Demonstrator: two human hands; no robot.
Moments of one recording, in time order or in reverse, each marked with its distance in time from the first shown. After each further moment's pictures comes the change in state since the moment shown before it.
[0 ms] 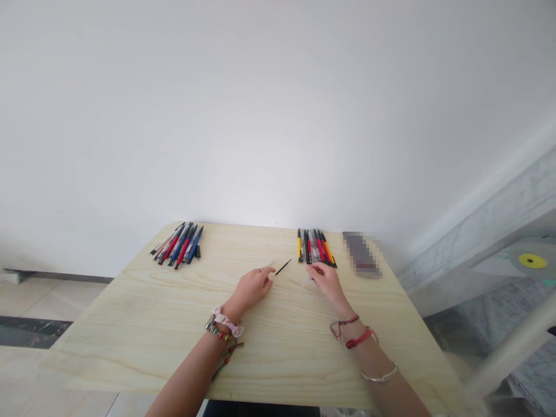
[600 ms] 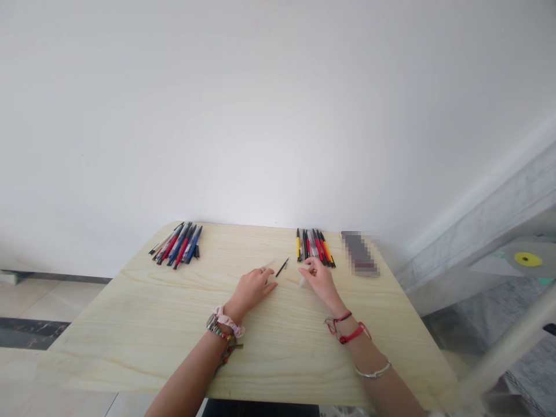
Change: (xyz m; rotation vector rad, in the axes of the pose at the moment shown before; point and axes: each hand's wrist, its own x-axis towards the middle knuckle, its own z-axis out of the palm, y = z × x) left_hand 0.000 0.008 0.000 0.088 -0.045 -0.018; right_hand 0.003 0.007 0.008 -0.262 0.016 -0.077
